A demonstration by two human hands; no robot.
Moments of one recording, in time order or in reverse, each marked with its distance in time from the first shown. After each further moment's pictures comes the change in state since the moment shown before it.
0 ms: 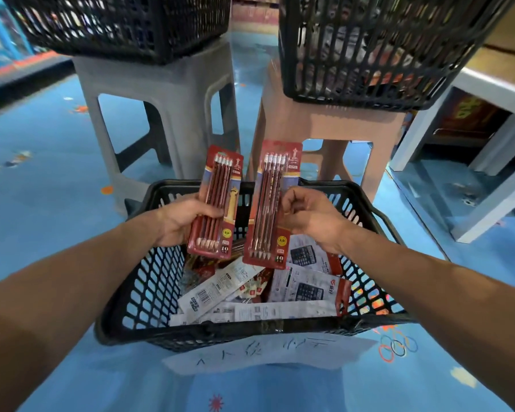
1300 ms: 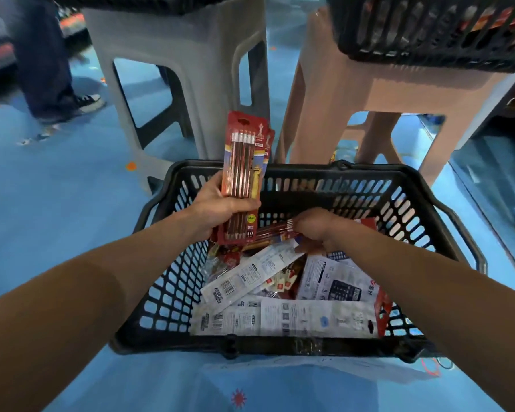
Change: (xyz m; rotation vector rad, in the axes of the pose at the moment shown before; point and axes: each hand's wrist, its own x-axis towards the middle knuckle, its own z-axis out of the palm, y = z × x) left_hand 0.047 -0.035 -0.011 0.113 0.403 0.121; right_hand 0.081 0.085 0.039 -0.338 -0.047 0.650
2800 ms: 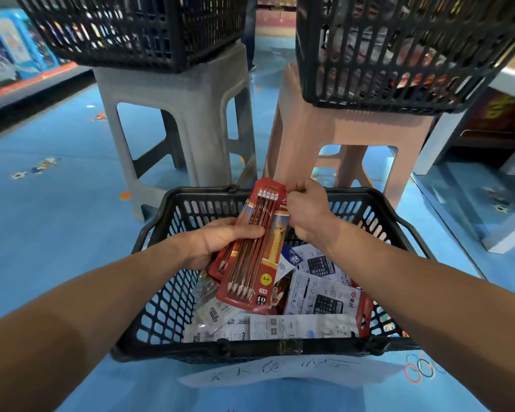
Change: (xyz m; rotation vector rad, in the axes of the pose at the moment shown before) left_hand -0.041 0.023 0.011 0.018 -0.459 -0.219; right_hand -0.065 -0.062 -0.014 0.684 0.403 -0.429
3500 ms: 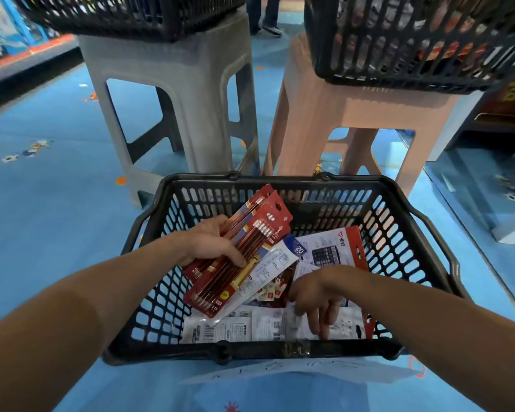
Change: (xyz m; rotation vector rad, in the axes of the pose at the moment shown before) left_hand 0.017 -0.020 -0.022 0.435 0.171 -0.147; right_hand -0.024 0.101 -0.044 -1.314 -1.095 0.708
